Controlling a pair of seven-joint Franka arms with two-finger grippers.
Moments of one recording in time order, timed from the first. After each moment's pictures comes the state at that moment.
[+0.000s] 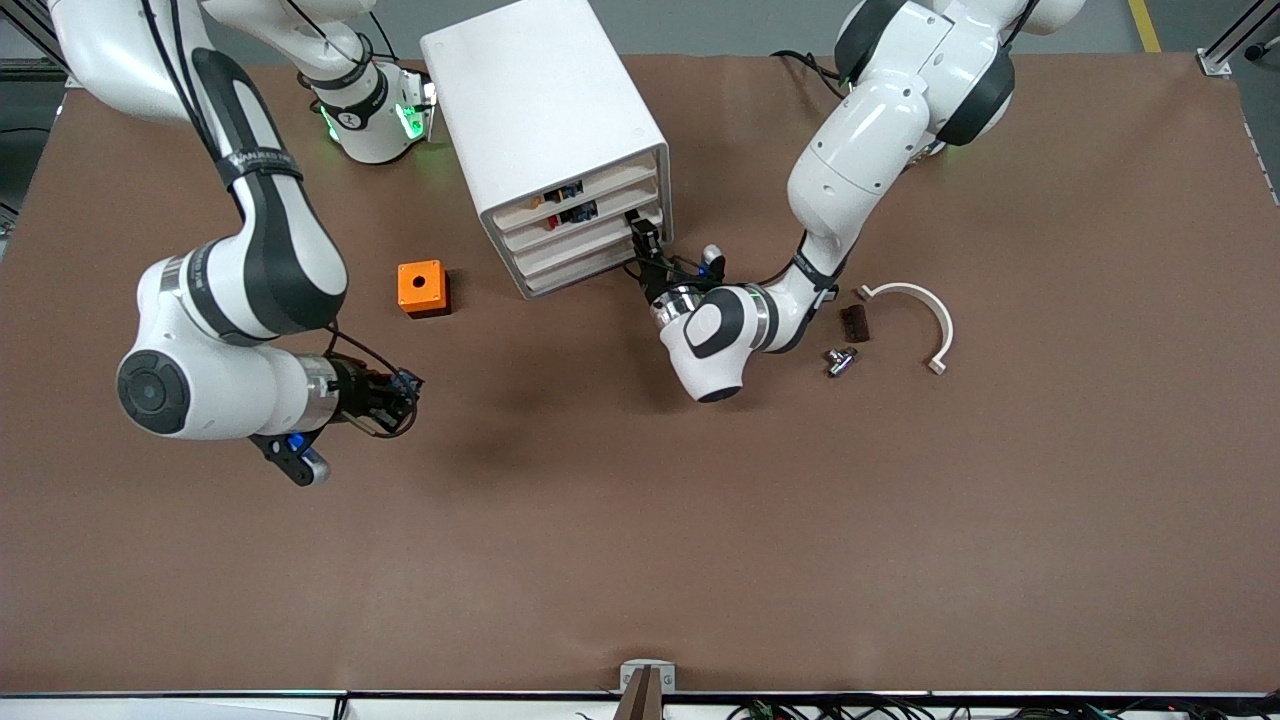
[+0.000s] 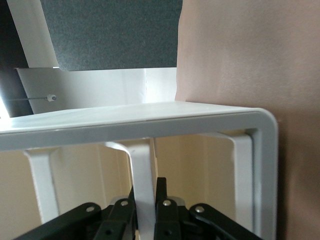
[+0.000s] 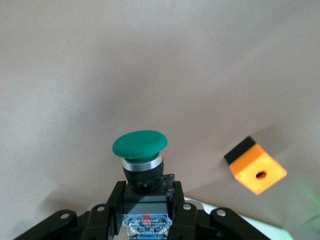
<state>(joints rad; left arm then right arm) -0.57 1.05 -0.16 -1.40 -1.02 1.41 -2.20 0.14 0.50 0.12 -1.43 0.21 1.69 0.95</state>
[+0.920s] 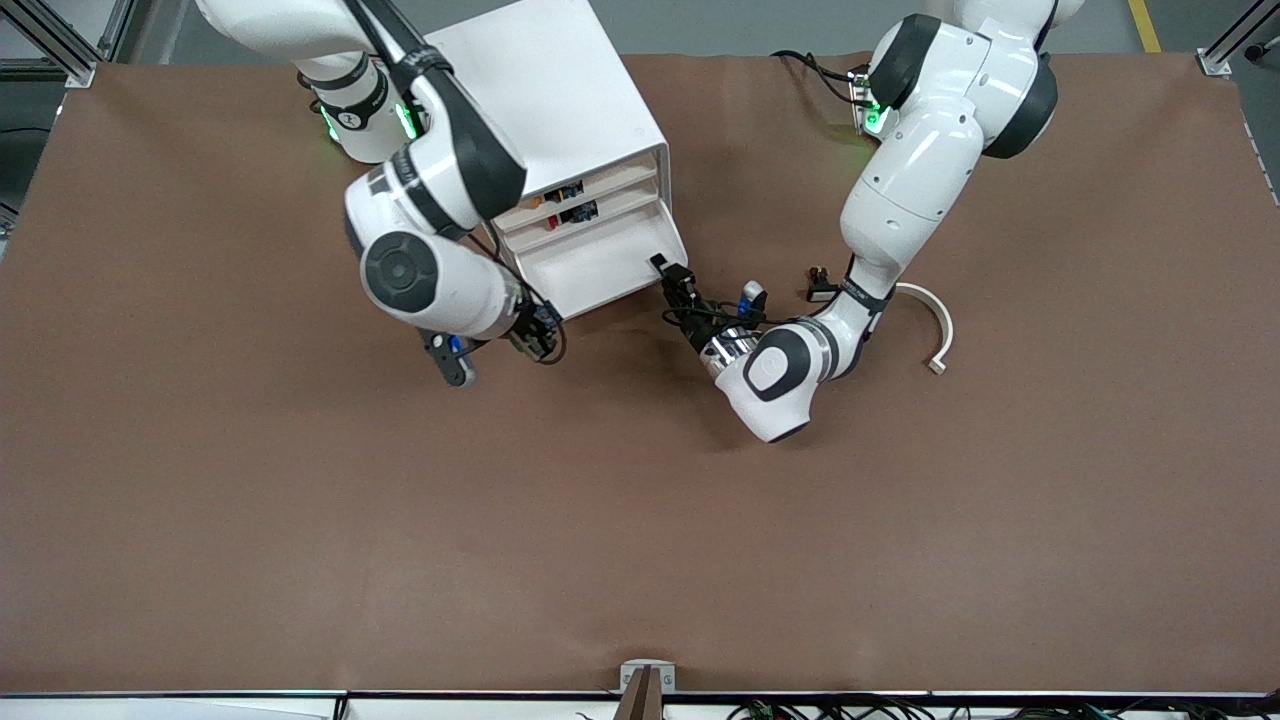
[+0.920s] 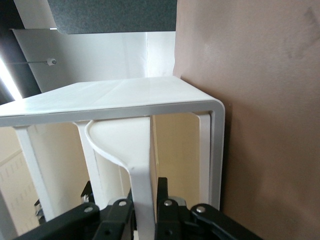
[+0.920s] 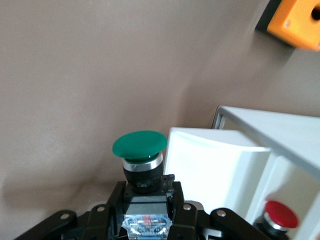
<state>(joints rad) -0.41 1.06 -0.16 -1.39 -1.04 1.41 -2.20 0.48 0.39 0.12 -1.69 0.25 1.96 1.54</state>
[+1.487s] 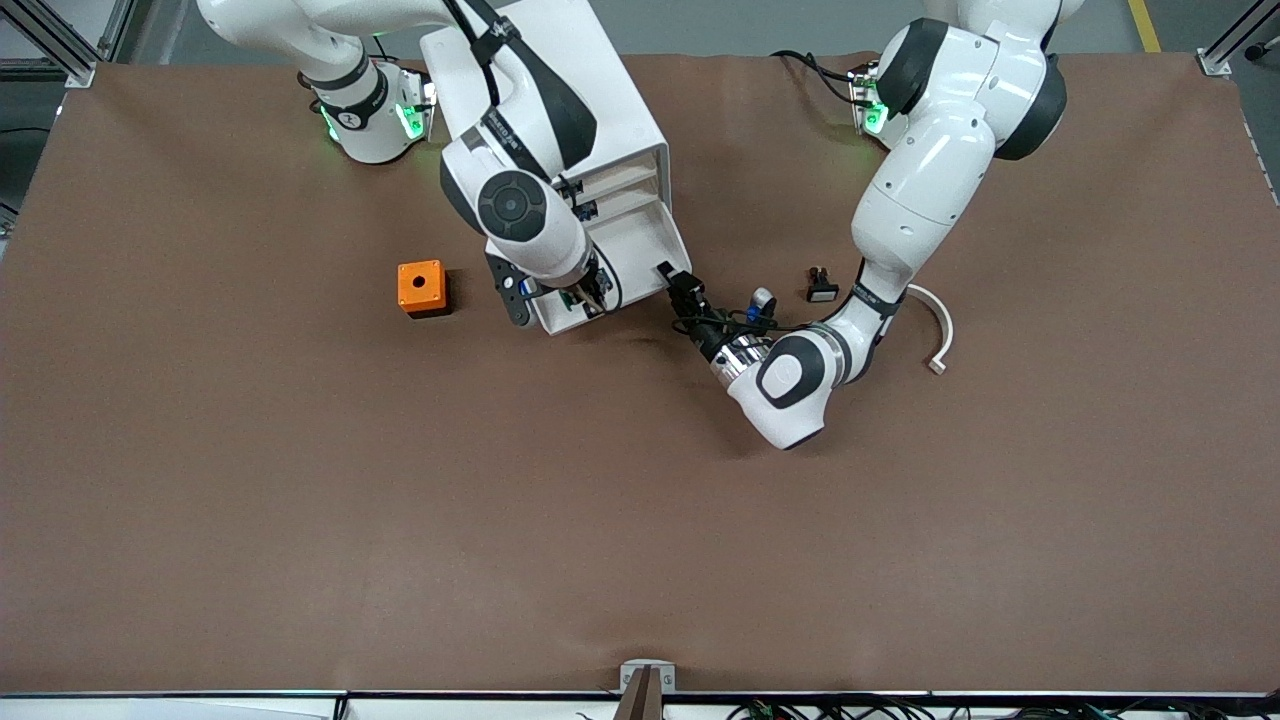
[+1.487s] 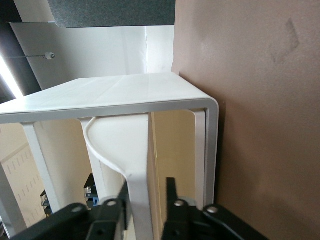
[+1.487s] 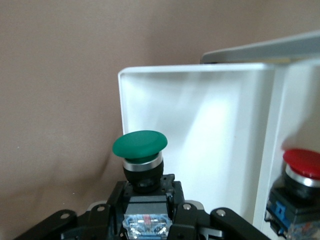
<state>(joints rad) -0.39 1.06 -0.16 -1.39 -1.04 1.41 -2.19 0.64 0.37 0.12 -1.83 0.22 2.11 1.85</state>
